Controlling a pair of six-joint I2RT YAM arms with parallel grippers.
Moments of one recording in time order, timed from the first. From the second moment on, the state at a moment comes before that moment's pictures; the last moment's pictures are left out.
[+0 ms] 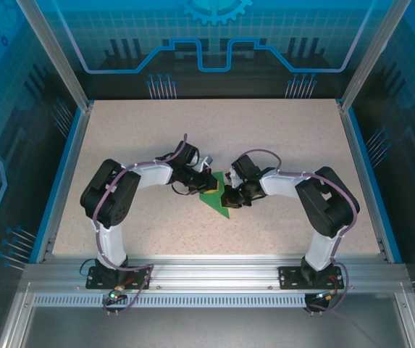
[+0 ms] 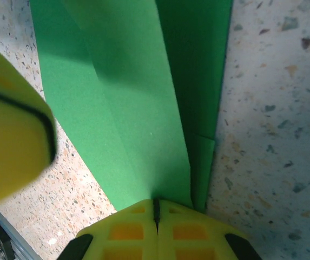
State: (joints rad) left arm -0.48 1.94 1.08 -0.18 0.78 -0.66; right arm 0.57 1.80 0.93 -0.33 -0.48 0.58
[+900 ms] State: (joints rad) left arm -0.49 2.01 1.09 -0.21 0.78 -0.63; right arm 0.57 1.81 0.94 -0.36 -0.48 0.56
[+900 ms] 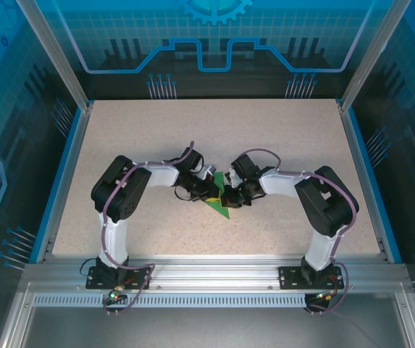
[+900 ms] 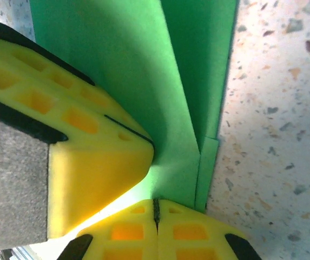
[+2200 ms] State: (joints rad) left arm -0.31 2.13 1.33 -0.34 0.69 -0.50; right arm 0.57 1.81 0.95 -0.36 -0.48 0.56
